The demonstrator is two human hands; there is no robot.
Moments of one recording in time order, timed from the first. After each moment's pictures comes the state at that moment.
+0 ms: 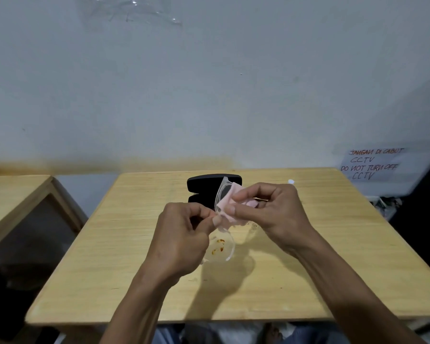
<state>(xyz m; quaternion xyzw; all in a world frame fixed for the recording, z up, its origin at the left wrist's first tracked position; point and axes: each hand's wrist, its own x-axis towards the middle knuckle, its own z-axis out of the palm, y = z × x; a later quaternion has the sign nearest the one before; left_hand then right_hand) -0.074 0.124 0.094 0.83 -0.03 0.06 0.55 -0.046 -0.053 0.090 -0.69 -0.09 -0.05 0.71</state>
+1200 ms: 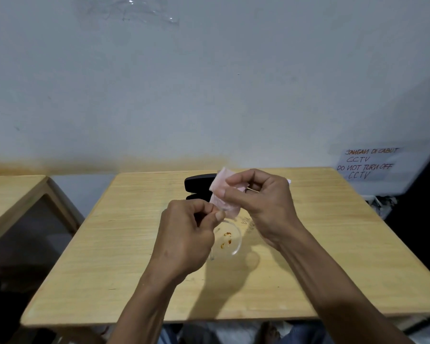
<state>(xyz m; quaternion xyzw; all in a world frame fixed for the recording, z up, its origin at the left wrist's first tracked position) -0.069 0.117 0.089 0.83 -0.06 0.10 0.54 -0.037 -0.035 0.096 -0.66 -0.07 -0.08 0.74</state>
